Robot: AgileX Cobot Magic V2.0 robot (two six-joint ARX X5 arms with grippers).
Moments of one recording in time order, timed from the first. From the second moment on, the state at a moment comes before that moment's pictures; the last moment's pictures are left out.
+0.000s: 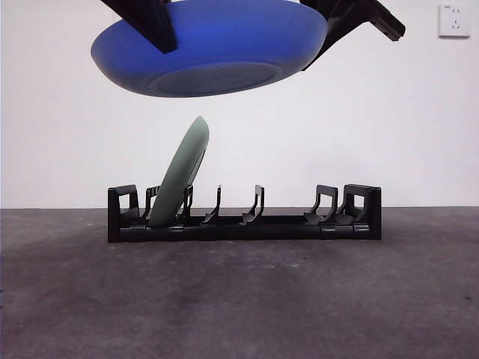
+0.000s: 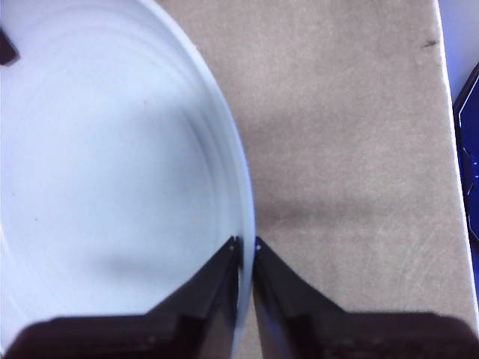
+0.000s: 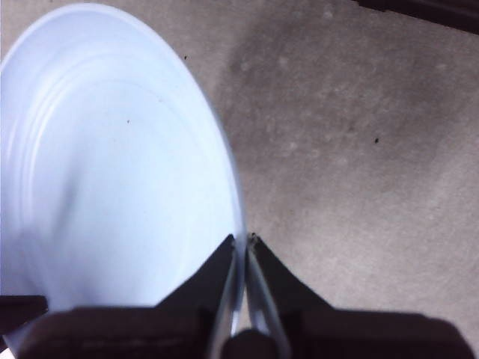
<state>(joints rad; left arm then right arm) -1.06 1.20 1.15 -0.87 -0.24 0.70 0.50 1.72 1.80 -1.29 -0.38 0.11</state>
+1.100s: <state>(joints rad) -0.91 1.23 1.14 -0.35 0.15 0.38 0.40 1.18 1.80 -1.21 -0.09 0.09</state>
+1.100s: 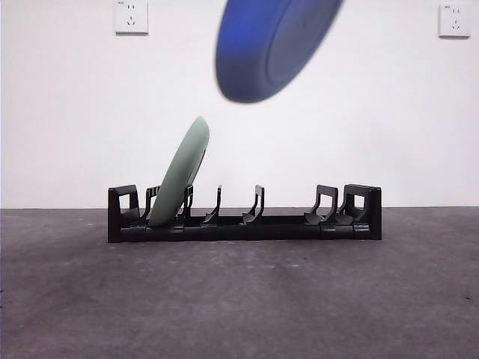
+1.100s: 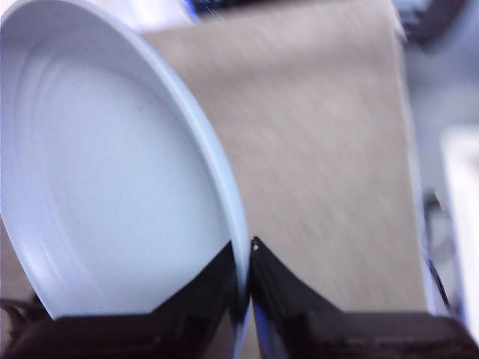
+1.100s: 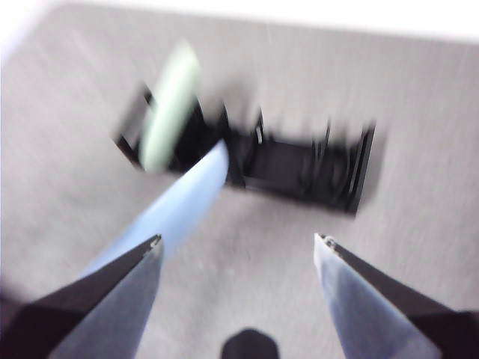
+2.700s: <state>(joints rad) -0.67 1.78 1.14 0.37 -0.03 -0.15 0.40 1.01 1.80 -1.35 -0.18 0.08</state>
